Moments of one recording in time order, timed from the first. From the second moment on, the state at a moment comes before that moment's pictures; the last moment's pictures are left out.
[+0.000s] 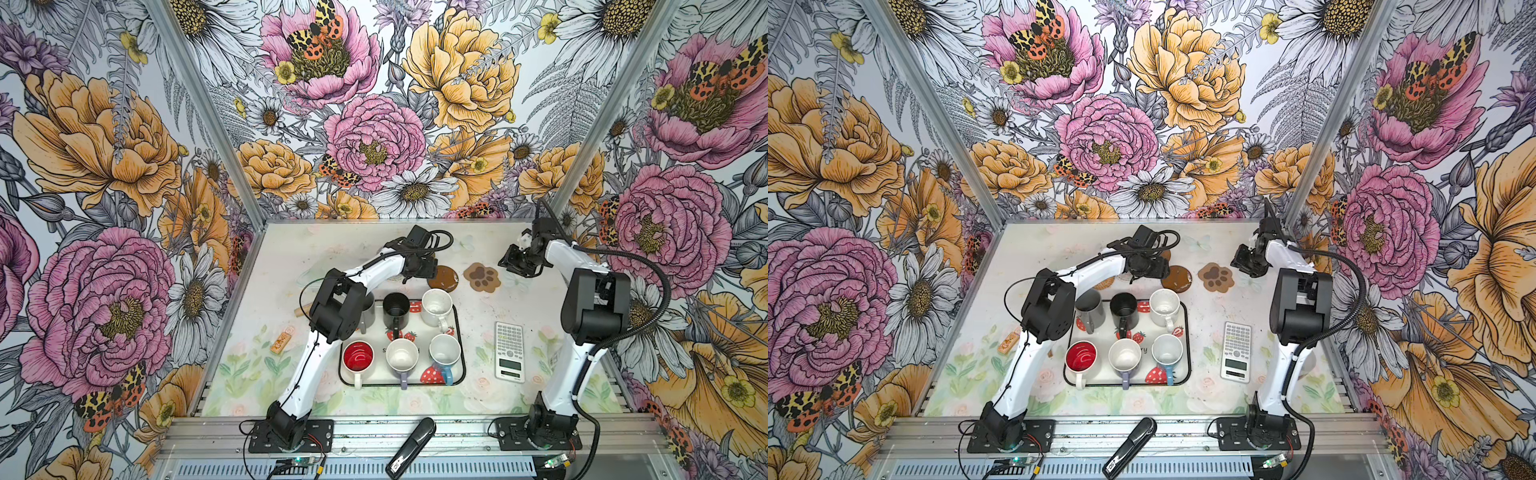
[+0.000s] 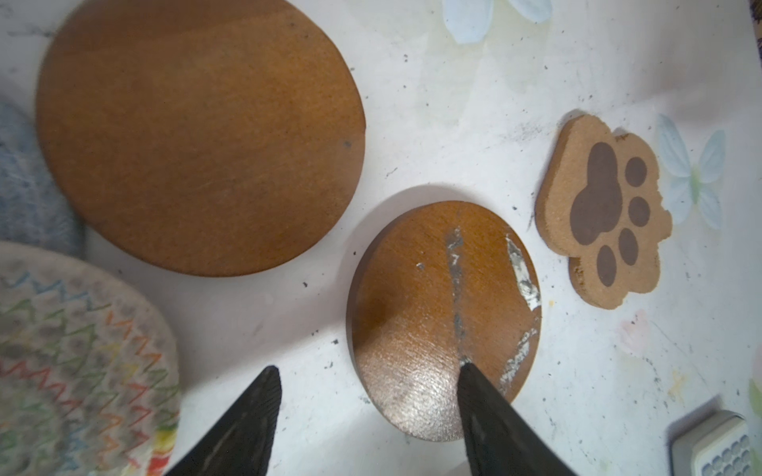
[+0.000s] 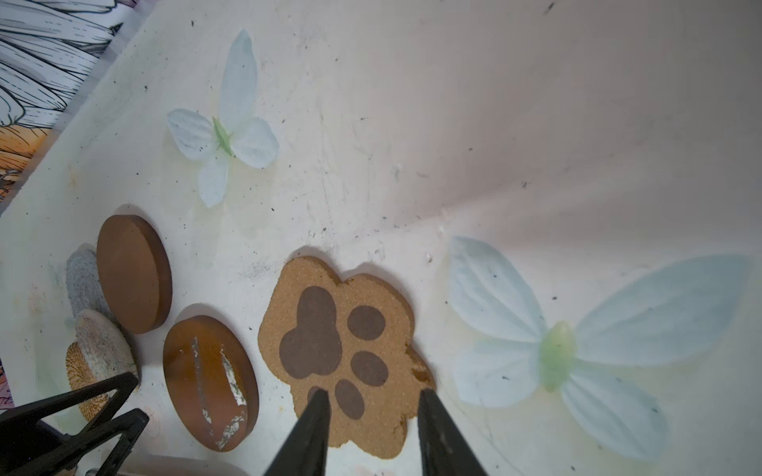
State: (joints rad) left arm -0.63 2.41 2.03 -0.60 0.14 -0.41; right arm -0.18 2.03 1.55 -0.70 -0.37 0.29
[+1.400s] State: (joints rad) left arm -0.66 2.57 2.25 -0.60 0.27 -0.44; right arm -0.13 2.06 1.41 -0.59 -0.43 0.30
